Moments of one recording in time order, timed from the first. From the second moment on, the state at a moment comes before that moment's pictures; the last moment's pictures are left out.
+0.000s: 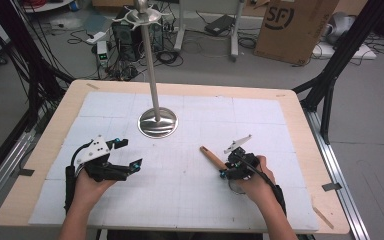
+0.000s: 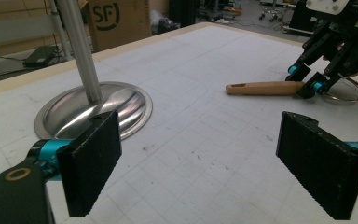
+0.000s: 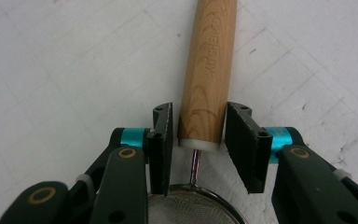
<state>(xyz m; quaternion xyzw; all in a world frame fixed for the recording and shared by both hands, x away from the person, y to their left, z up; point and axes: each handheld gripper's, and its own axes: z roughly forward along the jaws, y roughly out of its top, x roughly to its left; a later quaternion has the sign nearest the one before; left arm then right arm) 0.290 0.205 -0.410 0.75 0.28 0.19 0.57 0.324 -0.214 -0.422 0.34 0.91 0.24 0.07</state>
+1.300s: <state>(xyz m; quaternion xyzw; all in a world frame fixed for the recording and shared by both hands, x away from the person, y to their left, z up) 0.293 0.203 -0.414 0.75 0.29 0.19 0.56 0.329 -0.185 -0.414 0.28 0.95 0.16 0.05</state>
